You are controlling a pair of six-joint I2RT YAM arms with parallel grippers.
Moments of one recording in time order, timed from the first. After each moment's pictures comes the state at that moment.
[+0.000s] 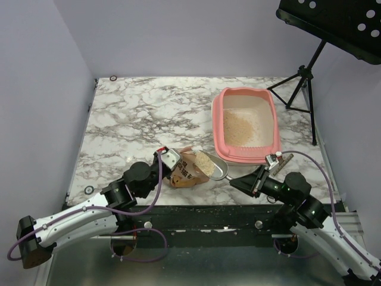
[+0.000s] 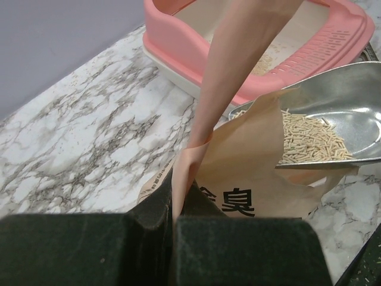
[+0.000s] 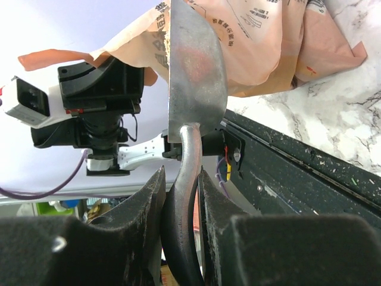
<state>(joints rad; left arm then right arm) -1.04 0.64 0.46 0.08 -0.31 0.17 0.73 0.16 0.30 -0.31 -0.27 1.35</state>
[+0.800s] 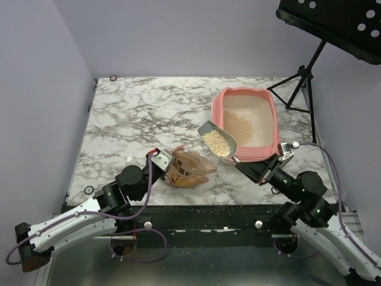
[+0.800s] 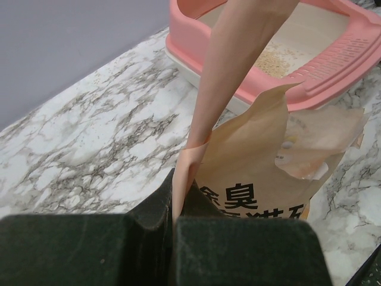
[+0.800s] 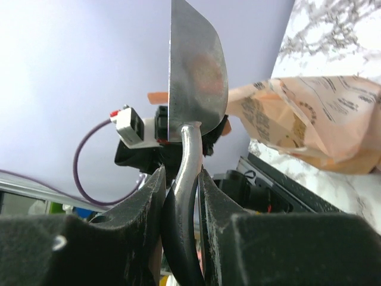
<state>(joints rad) -1.04 0.51 0.45 0.01 -0.38 0.18 0.73 0.17 0.38 -0.08 -0.16 1.30</state>
